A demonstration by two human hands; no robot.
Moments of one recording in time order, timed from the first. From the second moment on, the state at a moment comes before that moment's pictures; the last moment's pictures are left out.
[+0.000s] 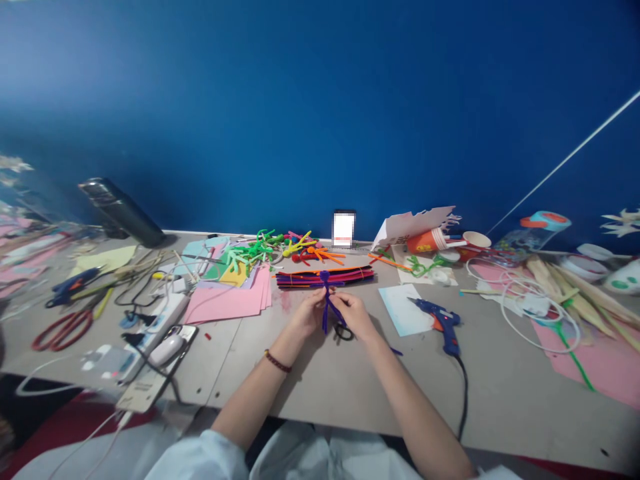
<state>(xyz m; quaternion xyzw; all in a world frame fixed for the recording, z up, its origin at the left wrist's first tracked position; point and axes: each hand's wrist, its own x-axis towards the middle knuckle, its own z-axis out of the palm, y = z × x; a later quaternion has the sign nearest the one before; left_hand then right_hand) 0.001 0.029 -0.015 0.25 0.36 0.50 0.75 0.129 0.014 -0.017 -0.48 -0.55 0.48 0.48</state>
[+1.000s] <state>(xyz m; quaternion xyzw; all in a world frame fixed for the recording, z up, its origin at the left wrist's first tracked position) -0.003 0.034 -0.022 0.29 0.37 0.53 0.70 0.129 0.010 -0.013 -0.48 -0.68 0.29 0.47</state>
